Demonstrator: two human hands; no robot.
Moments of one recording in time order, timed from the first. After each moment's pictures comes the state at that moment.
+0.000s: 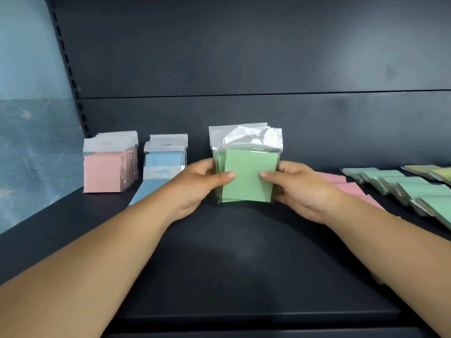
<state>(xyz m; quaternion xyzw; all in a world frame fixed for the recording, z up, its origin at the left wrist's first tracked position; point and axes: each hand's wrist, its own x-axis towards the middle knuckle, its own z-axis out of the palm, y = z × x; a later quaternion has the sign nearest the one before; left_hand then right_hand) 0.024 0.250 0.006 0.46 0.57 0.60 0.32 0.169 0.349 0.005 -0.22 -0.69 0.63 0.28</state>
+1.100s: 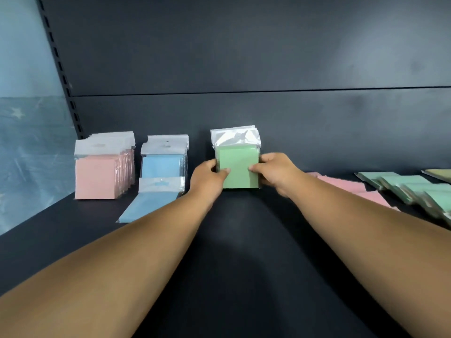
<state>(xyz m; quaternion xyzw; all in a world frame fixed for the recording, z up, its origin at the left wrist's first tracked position) -0.014 0.324 -0.016 0.36 0.72 0.59 0.11 0.089 0.409 0.007 -0.36 -0.72 0.51 0.31</state>
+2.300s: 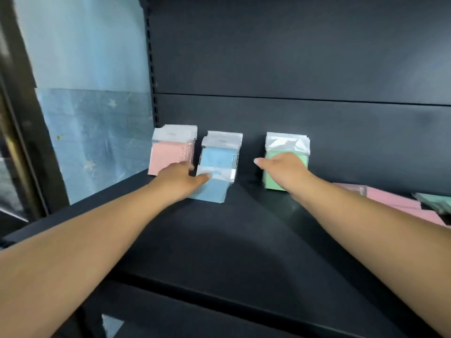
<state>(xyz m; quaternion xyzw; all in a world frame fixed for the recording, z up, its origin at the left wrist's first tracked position) -0.053 0.180 0.002 0.32 0.90 0.29 -0.01 0.073 0.331 0.026 -0.33 -0.84 0.35 0.24</state>
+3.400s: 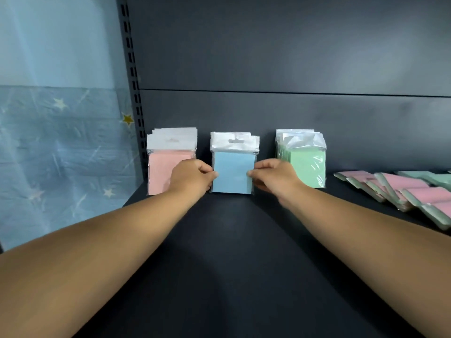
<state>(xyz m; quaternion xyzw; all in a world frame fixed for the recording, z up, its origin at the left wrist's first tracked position) -0.149 0.204 -0.012 0.38 0.75 0.53 0.10 -0.021 0.304 -0.011 -0.37 -0.68 0.51 0.37</state>
